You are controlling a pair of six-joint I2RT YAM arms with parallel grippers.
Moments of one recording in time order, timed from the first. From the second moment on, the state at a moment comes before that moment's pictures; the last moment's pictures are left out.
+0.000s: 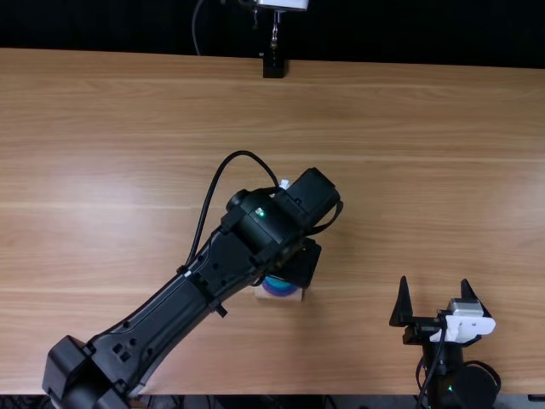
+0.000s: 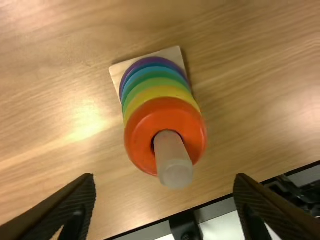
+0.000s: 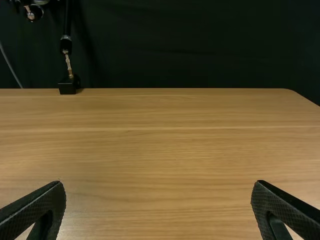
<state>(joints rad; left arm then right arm) -0.78 1.85 1.83 -1.32 0.02 -0.48 -0.06 0.01 0.03 -0.08 -0.02 -0.05</state>
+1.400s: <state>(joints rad) -0.14 0.65 0.65 -0.34 0.15 -0.25 -0.06 0.01 0.03 -0.08 -0.02 -0.05</state>
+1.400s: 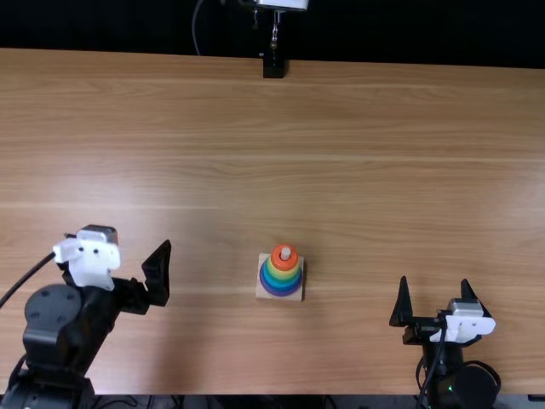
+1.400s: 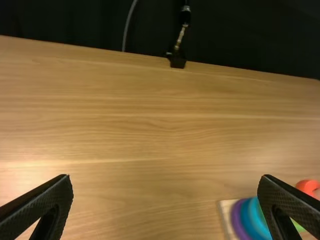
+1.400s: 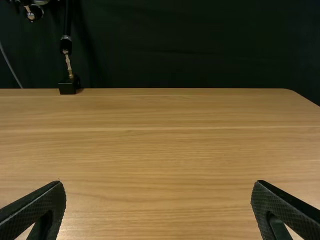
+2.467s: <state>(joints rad) -0.08 0.04 0.08 -0.22 0.06 -0.12 -0.06 0.01 0.03 -0.08 -0.02 -0.05</state>
